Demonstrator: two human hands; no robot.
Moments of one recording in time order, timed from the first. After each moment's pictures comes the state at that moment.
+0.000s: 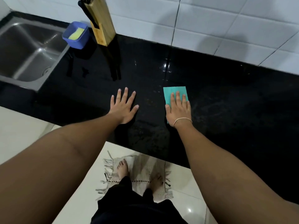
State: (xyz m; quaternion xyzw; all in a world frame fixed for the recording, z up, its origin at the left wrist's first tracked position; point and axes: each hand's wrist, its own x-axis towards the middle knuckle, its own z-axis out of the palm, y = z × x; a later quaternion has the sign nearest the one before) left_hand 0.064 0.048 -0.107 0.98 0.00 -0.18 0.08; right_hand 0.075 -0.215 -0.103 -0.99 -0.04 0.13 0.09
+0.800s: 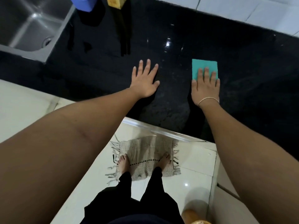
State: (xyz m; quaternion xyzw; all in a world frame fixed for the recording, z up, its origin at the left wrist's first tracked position) left_hand 0.066 0.066 -0.107 0.97 -0.07 -0.17 0.14; right_hand 0.058 -0.188 -0.108 -0.99 0.03 0.10 0.04
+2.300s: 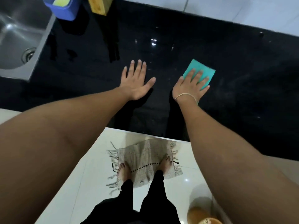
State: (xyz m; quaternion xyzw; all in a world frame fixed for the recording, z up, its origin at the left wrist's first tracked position) left_hand 0.104 0.095 -0.114 0.97 -0.11 -0.18 0.12; right_hand 0.078 -0.108 -0.101 -0.95 0.27 0.10 0.09
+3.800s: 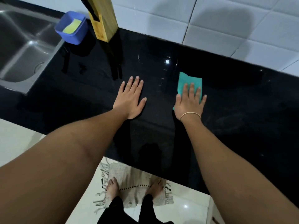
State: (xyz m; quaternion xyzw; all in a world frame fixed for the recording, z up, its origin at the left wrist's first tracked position) left_hand 0.131 0.053 -0.108 0.99 -0.09 -0.05 0.05; right_hand 0.146 -0.192 -0.105 -0.99 0.06 0.10 0.07
